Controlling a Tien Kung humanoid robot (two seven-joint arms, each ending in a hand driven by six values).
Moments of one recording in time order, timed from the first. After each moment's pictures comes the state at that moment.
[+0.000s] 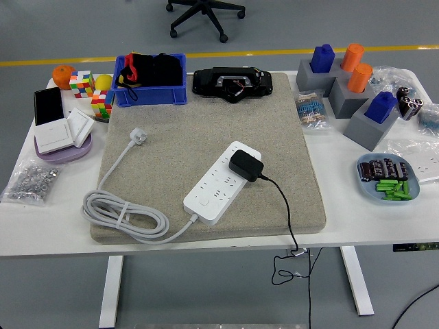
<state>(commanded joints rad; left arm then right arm) -0.17 0.04 -1.38 -0.18 1.69 -0.13 0.32 -0.06 -0.07 1.81 1.51 -1.67 -0.21 0.17</state>
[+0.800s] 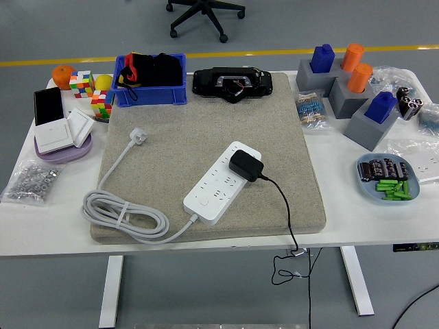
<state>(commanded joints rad) -0.16 0.05 -1.38 -0.18 1.70 -0.13 0.32 -0.06 -0.07 1.81 1.50 -1.67 -0.20 0.17</state>
